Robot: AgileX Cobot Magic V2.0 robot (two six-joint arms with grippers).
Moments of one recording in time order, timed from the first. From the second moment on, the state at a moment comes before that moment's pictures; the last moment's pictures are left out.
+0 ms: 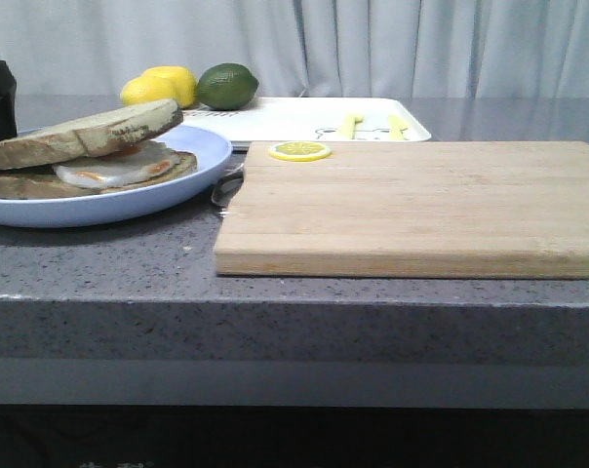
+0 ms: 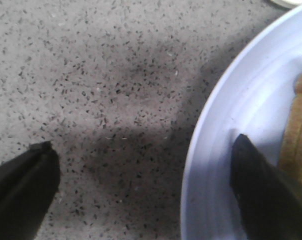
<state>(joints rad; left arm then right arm) -0.05 1.69 -1.29 -0.03 0.76 0.04 0.08 0.28 -0.33 0.54 0.28 -0.41</state>
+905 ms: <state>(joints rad) 0.09 1.61 -1.41 -0.35 0.99 0.18 0.08 0.28 -0.33 0.54 0.28 -0.41</state>
